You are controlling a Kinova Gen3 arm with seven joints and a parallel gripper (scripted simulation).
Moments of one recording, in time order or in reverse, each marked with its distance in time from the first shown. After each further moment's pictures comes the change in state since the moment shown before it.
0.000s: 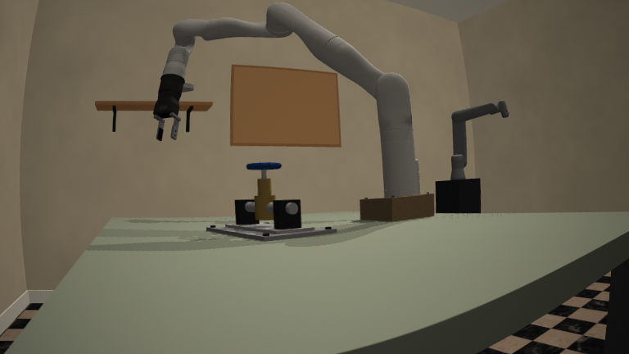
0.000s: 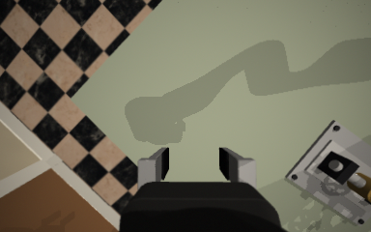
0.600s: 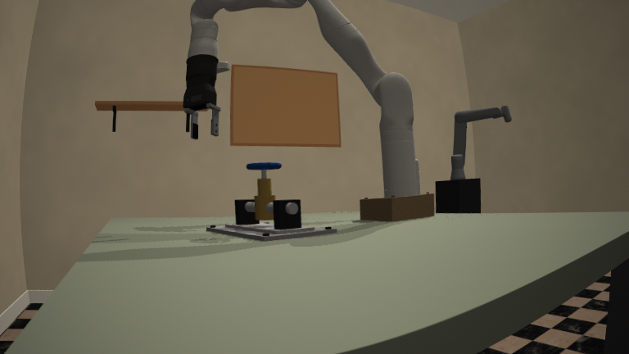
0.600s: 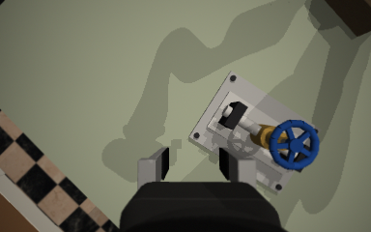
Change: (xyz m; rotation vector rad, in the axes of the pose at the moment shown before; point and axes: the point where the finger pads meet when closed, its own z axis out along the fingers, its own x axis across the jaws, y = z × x) arm 0.222 0.135 0.055 0.149 0.060 0.033
